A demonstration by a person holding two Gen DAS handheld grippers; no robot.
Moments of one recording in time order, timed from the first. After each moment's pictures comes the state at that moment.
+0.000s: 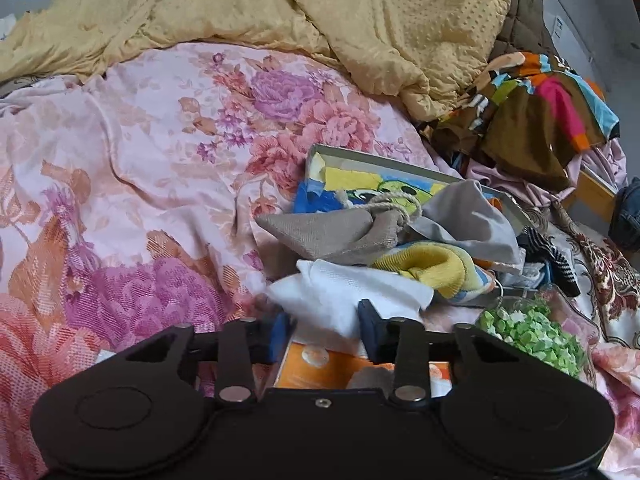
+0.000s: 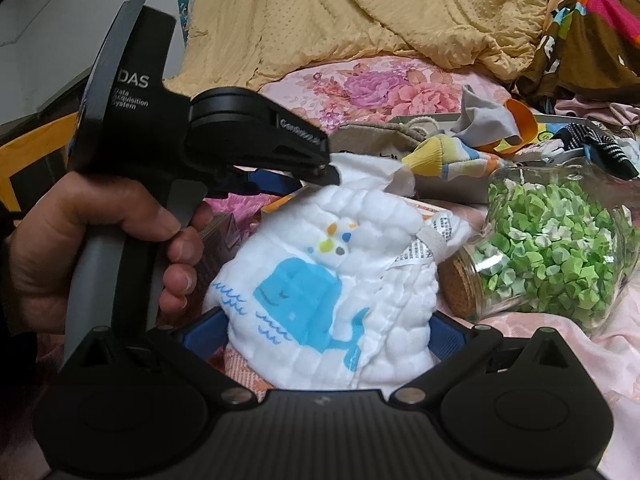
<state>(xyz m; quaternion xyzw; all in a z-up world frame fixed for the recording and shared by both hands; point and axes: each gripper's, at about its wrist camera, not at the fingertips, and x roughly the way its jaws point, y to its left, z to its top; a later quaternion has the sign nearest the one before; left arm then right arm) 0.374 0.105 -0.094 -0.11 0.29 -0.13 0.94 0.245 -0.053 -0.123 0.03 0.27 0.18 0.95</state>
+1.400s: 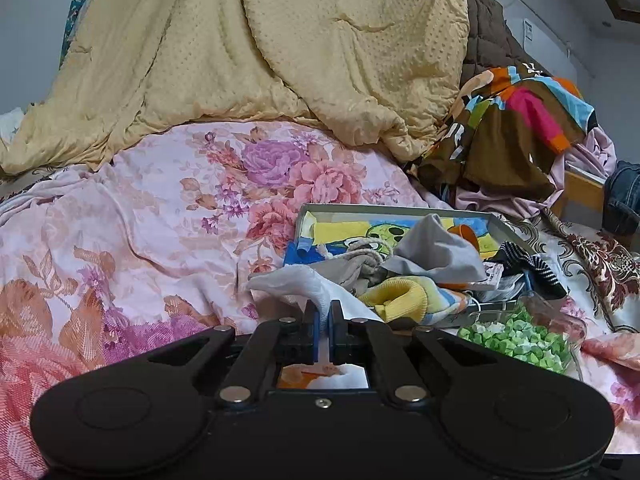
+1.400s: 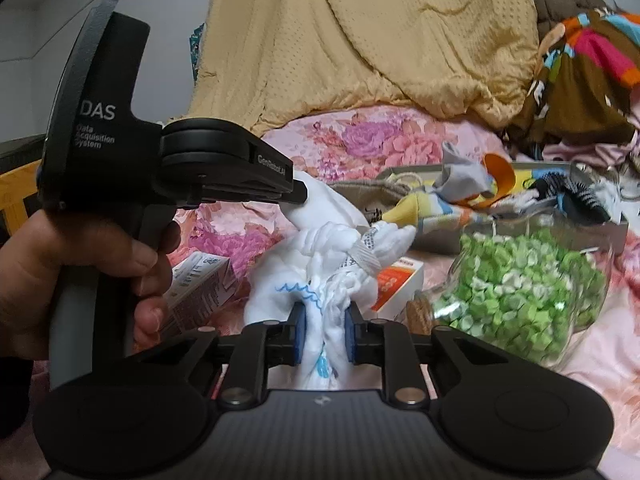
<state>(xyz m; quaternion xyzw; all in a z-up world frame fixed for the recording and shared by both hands) 0.324 0.078 -0.059 -0.03 0.21 -0.11 0.97 0.225 -0.076 -0.105 0.02 0.20 0.18 0.96</state>
